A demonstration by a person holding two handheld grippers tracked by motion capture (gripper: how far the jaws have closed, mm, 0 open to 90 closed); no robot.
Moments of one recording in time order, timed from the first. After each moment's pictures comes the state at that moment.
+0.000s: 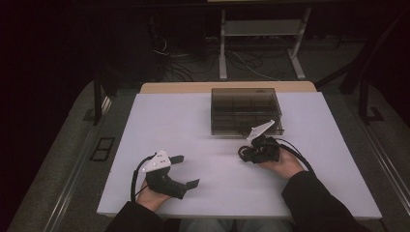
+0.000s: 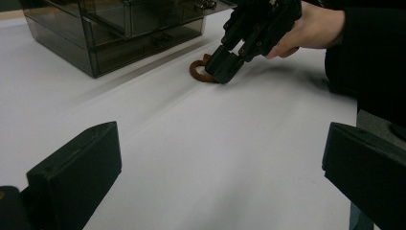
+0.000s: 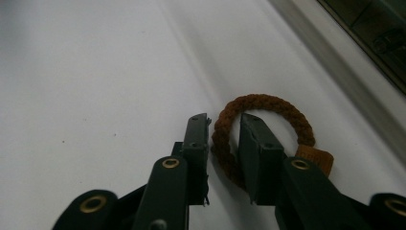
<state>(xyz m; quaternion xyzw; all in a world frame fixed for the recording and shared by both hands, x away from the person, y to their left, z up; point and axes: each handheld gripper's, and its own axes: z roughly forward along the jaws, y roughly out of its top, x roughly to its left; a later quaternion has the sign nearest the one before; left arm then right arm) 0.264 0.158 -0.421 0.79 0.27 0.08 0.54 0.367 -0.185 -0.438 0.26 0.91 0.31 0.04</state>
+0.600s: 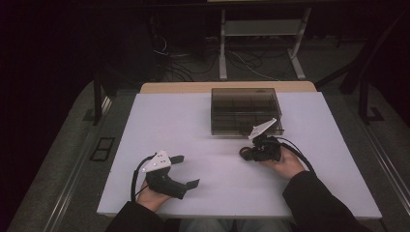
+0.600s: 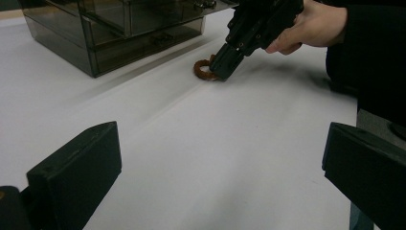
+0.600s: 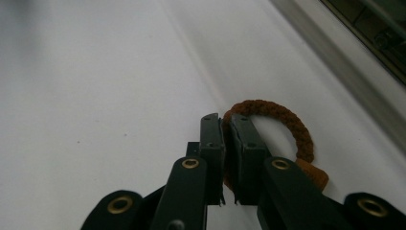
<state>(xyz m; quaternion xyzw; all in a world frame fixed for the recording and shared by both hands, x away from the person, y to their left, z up) 0.264 0.158 -0.421 0.79 0.27 0.08 0.54 0.368 -0.189 -0.435 0.27 0.91 0.33 0.01</state>
